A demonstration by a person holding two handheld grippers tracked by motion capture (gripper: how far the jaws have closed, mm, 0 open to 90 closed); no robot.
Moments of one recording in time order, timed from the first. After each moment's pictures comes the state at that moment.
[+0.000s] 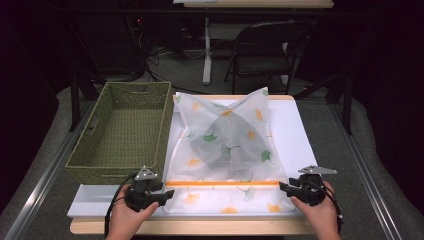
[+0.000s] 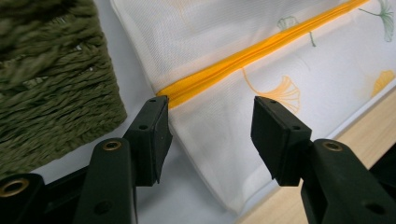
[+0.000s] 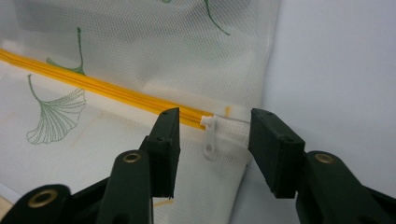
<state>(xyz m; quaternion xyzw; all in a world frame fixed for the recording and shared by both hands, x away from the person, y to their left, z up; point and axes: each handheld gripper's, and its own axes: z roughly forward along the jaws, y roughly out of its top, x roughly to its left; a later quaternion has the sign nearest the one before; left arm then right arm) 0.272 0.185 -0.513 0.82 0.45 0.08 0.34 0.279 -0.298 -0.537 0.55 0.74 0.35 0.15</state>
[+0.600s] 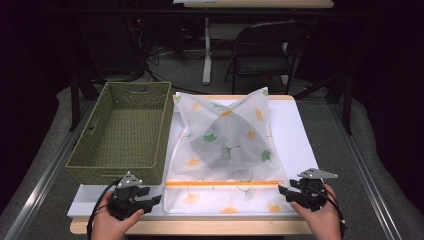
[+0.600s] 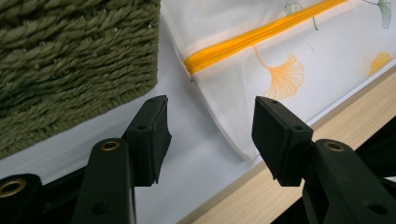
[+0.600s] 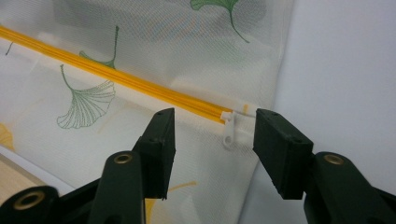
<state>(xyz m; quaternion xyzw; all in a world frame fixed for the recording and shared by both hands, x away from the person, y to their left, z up) 0.249 0.215 -0.507 0.81 0.46 0.09 0.34 0.262 -0.290 -0.524 0.52 0.76 0.35 0.17</state>
